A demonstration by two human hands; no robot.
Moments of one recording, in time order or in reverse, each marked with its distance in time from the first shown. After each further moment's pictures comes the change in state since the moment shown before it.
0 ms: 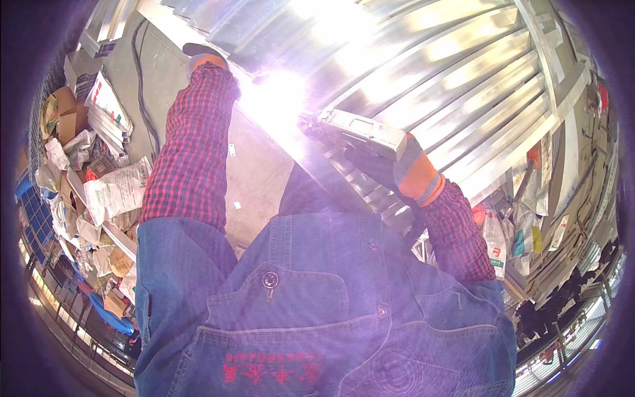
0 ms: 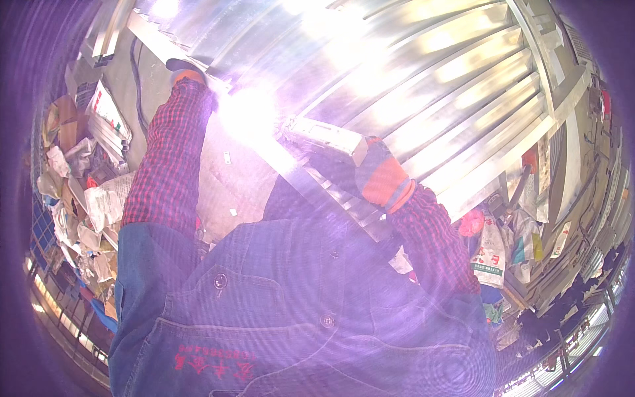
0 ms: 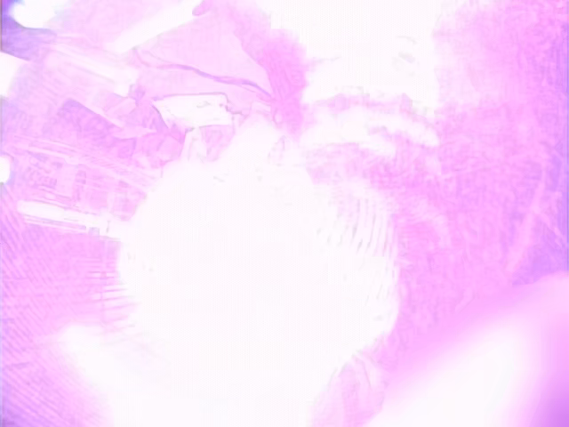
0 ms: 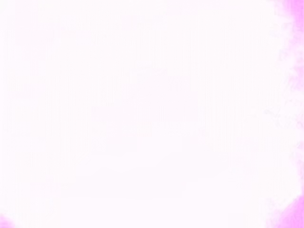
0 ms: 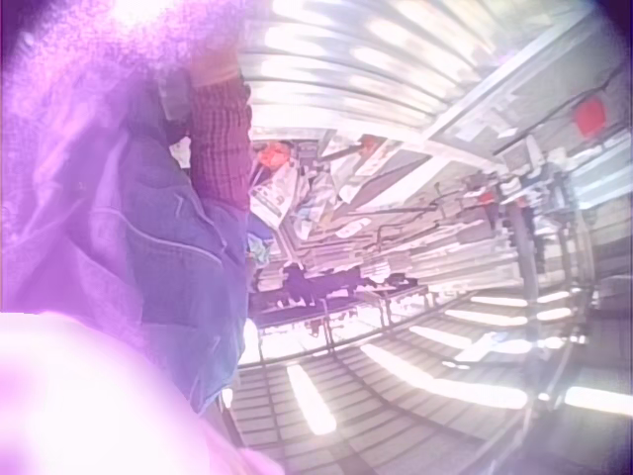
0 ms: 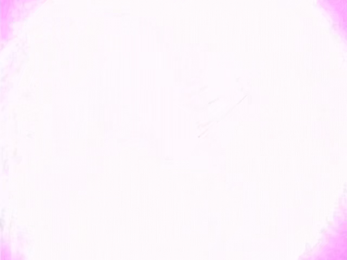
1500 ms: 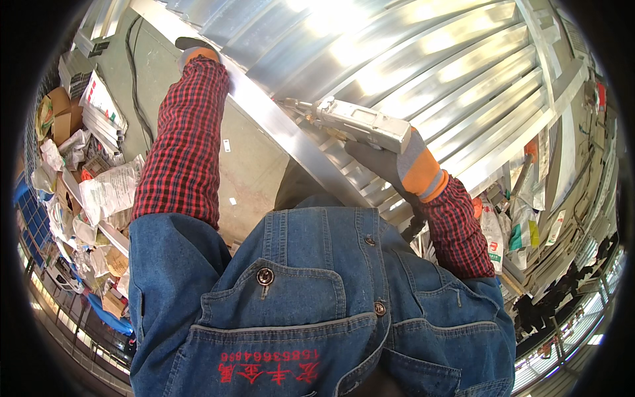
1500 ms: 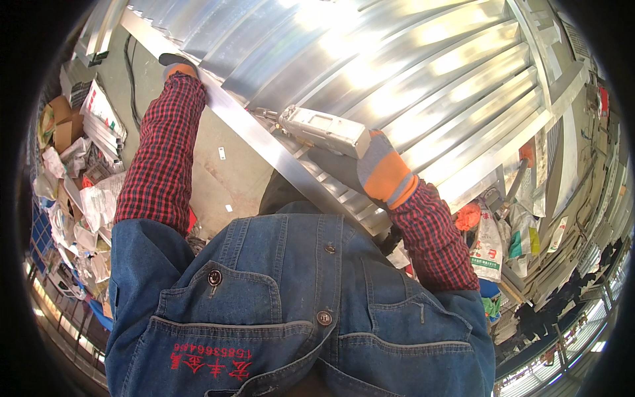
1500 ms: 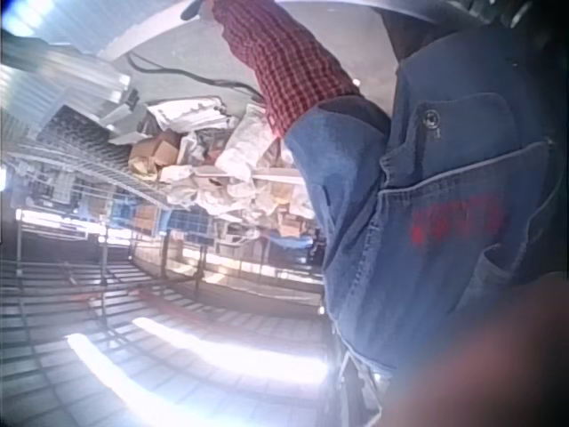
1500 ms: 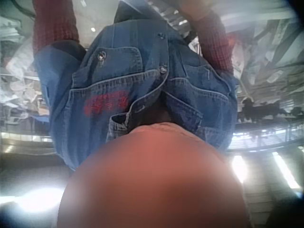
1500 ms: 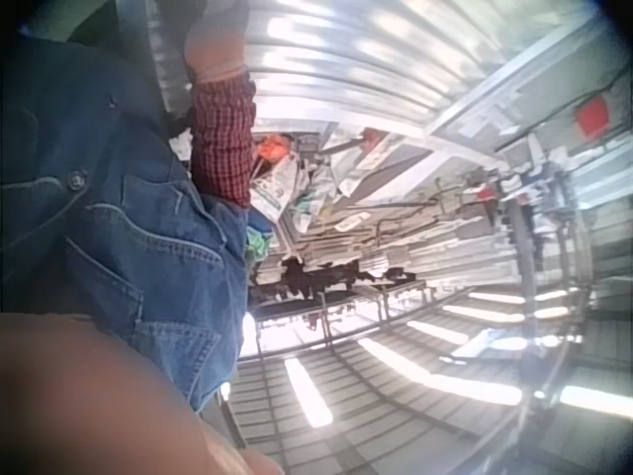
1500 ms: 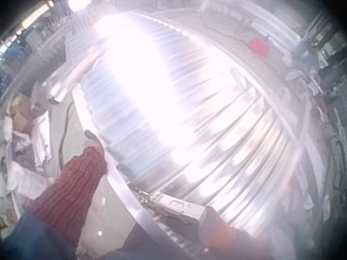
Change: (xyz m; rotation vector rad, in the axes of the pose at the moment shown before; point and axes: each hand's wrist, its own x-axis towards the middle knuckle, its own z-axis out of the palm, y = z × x) left_hand 0.018 -0.004 0.009 -0.060 0.074 -0.064; right_hand 0.001 -0.047 -0.004 -0.037 0.076 0.016
